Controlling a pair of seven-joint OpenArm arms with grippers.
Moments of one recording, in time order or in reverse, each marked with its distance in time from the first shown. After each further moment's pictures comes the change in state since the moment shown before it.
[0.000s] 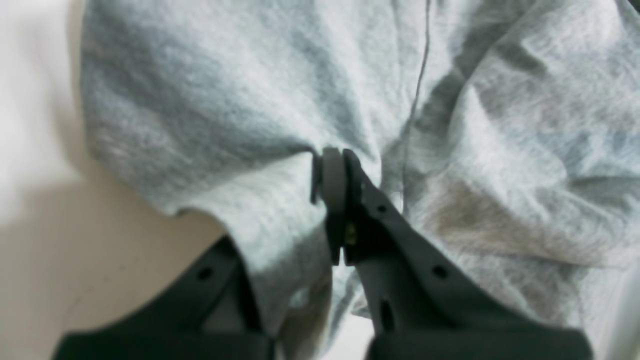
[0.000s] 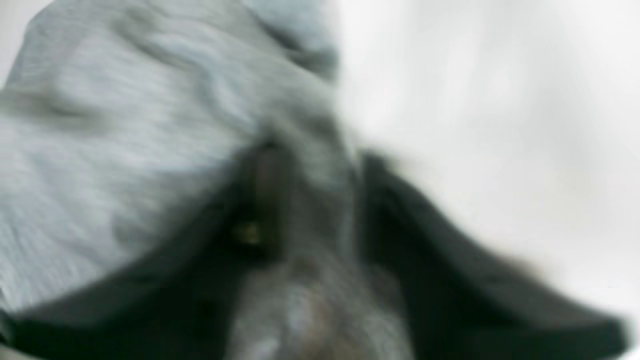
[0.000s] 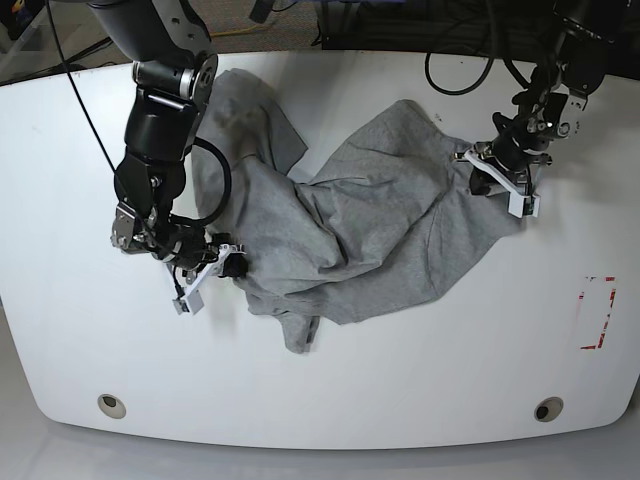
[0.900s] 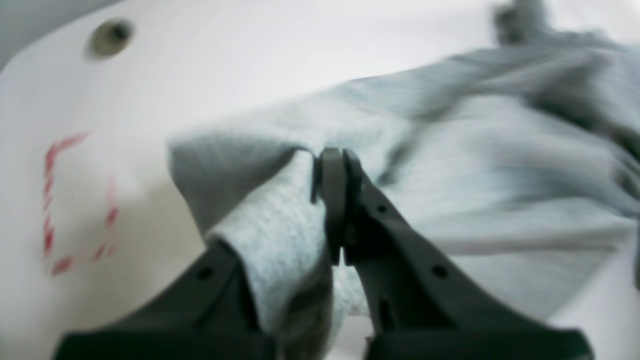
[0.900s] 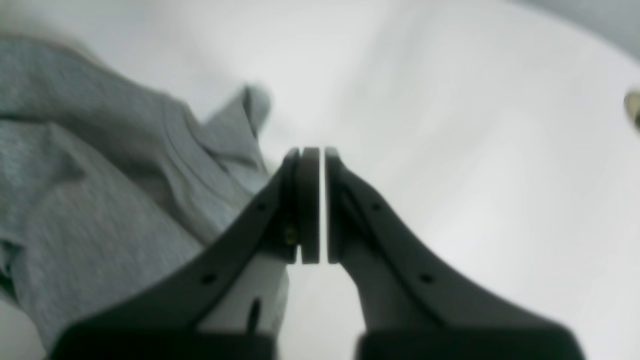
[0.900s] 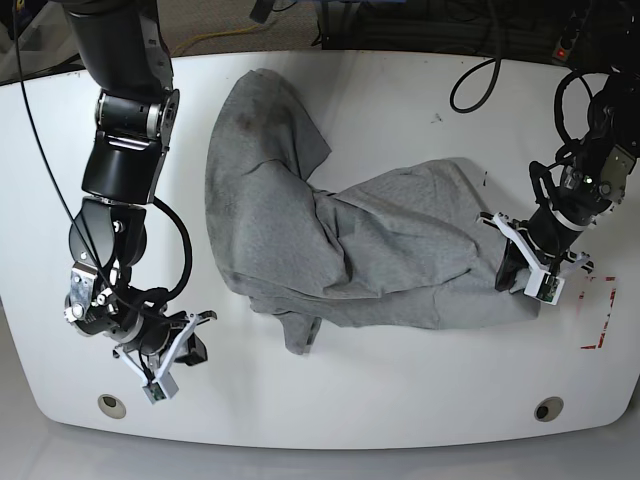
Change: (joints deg) left arm -17.5 -16.5 8.9 11.3 6.0 -0.9 -0.2; right arm 9.4 7.6 -9.8 14.3 1.7 0.3 -5.9
